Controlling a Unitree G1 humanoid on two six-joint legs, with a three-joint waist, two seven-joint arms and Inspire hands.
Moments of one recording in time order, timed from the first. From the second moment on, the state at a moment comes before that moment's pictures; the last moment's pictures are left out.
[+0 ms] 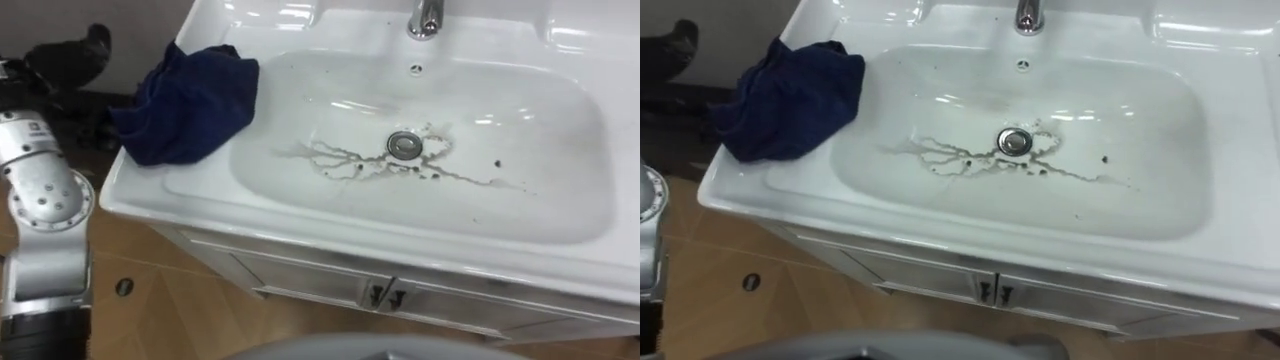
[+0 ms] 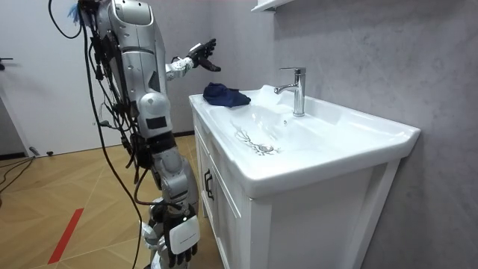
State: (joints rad) left arm 0.07 0.37 0.17 -0.13 0.21 -0.04 0.40; right arm 0.09 -0.33 -0.02 1.36 -0.22 0.10 0.27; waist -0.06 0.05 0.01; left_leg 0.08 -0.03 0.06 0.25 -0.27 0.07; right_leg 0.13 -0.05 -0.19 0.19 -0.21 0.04
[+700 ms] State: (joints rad) left arm 0.07 0.37 -0.01 0.04 0.21 -0.01 0.20; right arm 0.03 -0.32 0.07 1.37 -0.25 0.12 0.27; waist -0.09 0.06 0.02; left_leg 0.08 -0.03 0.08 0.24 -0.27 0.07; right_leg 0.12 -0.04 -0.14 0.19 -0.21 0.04
